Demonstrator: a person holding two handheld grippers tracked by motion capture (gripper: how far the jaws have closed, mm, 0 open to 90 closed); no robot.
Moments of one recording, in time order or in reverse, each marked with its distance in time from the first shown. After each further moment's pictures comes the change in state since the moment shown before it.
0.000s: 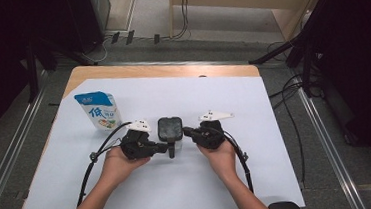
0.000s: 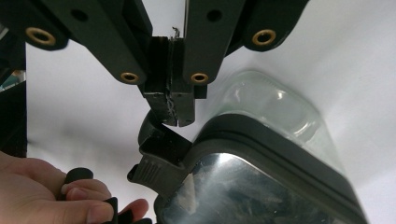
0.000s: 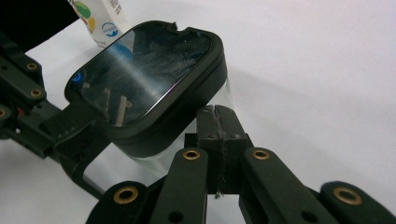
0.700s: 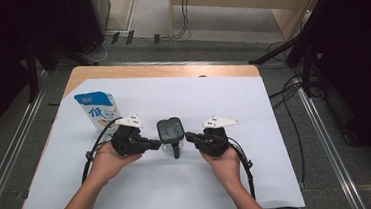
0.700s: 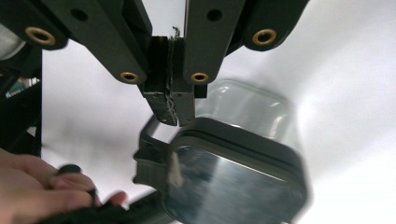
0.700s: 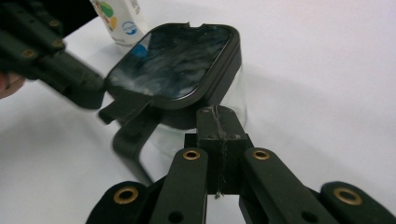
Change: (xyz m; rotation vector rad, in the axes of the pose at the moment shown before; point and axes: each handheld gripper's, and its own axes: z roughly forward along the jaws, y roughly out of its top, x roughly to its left) left arm 0.014 0.004 -0.033 -0.017 -0.027 0.009; right arm 0.016 -0.010 -0.024 -0.019 0.004 -0.007
